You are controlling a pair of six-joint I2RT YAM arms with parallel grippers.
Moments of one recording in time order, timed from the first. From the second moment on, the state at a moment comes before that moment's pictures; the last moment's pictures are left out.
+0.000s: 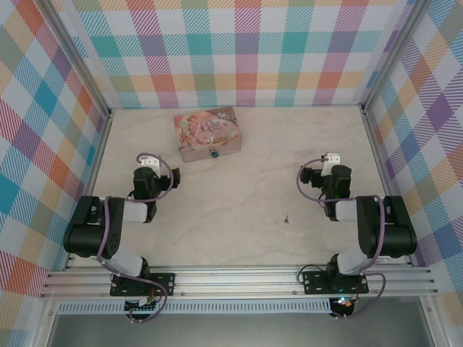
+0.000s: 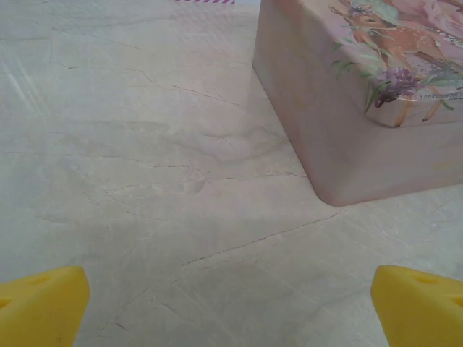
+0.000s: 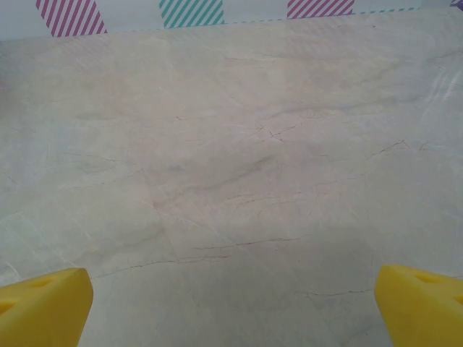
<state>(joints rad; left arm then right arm) -0.06 1.57 0.42 0.72 -0.05 -0.08 0.01 1.54 0.40 0.74 -0.07 0.05</state>
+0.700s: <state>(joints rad) -0.06 1.57 0.42 0.72 -0.05 -0.08 0.01 1.54 0.40 0.74 -0.07 0.05</state>
